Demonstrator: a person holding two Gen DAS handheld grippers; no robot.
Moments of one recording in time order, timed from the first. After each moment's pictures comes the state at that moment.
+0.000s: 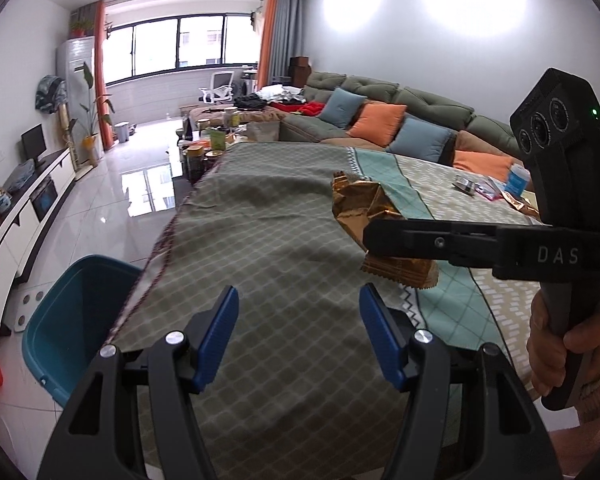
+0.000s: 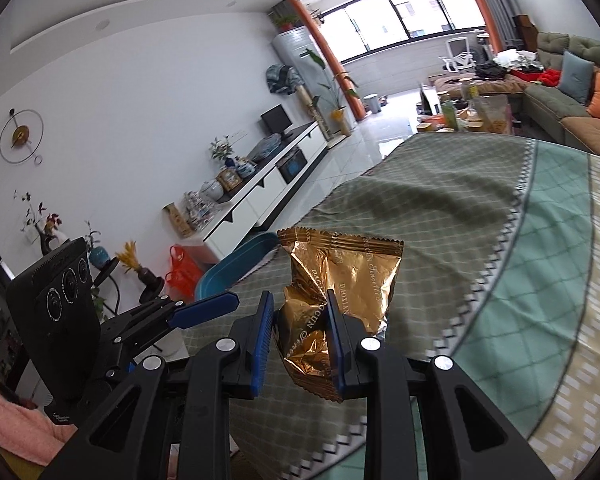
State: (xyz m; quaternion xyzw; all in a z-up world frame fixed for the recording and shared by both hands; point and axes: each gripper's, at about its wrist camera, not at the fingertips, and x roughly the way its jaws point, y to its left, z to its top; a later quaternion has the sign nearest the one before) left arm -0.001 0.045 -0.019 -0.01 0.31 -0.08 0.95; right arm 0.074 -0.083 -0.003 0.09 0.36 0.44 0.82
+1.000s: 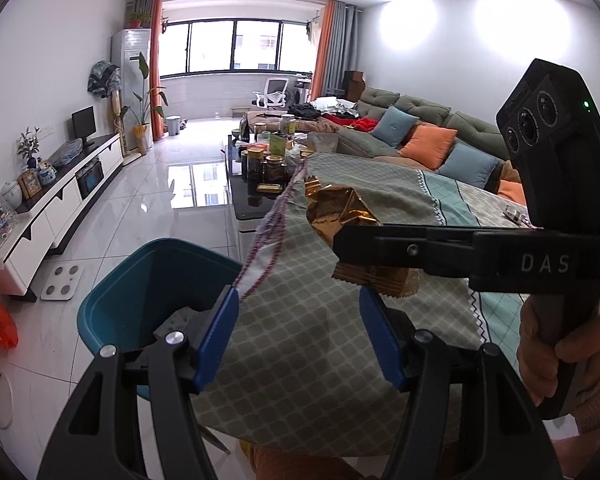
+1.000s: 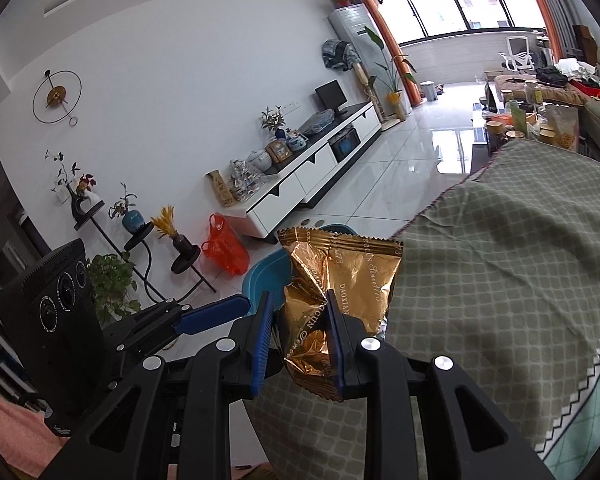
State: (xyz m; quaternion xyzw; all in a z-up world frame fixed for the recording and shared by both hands) left arm -0.032 0.114 -0.009 -0.05 0.30 0.01 0.95; right arm 0.073 0.009 0.004 0.05 0.36 0.52 0.77
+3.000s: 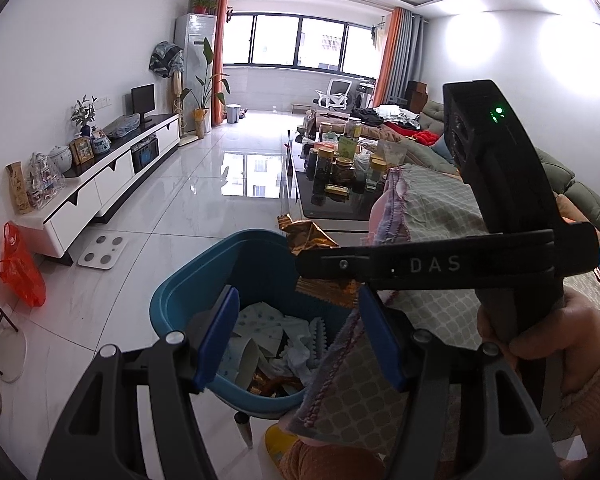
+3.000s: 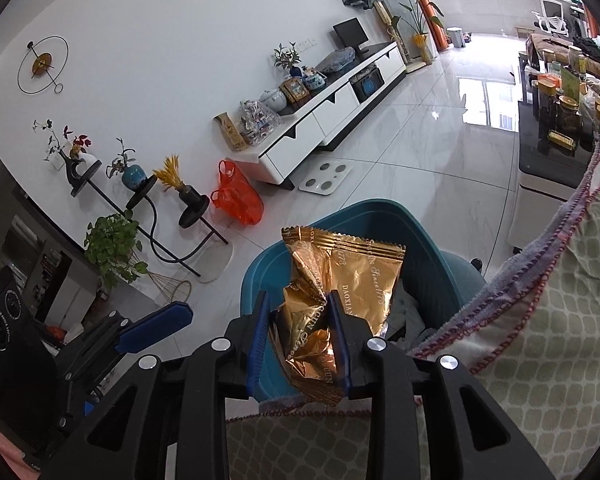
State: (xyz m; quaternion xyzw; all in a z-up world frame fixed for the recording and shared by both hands) left arm -0.037 0.197 -0.010 -0.09 0.30 0.11 0.94; right arm 0.119 0.142 -0.033 -0.01 0.45 0.55 0.70
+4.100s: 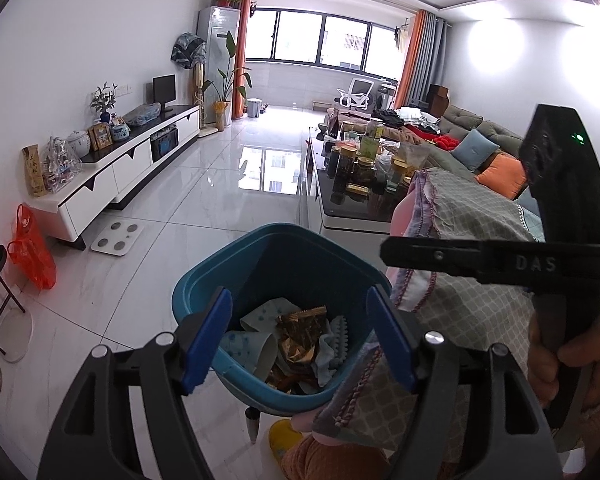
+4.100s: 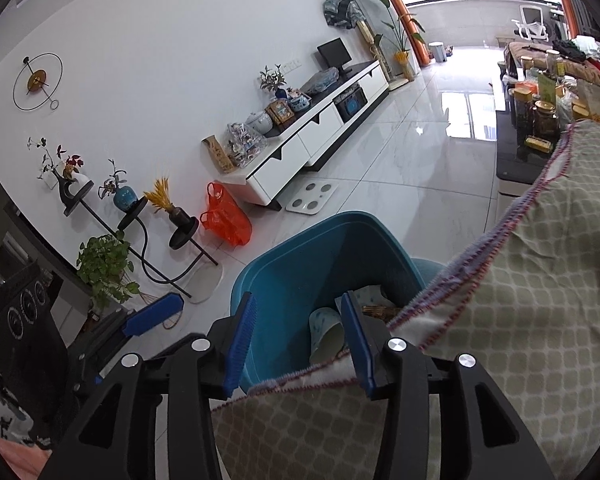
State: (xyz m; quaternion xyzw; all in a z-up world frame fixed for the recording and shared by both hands) left arm -0.041 0.212 -0.013 -0.11 0.30 0.15 0.94; right arm 0.114 0.104 -0.025 0.02 0.43 0.52 0.74
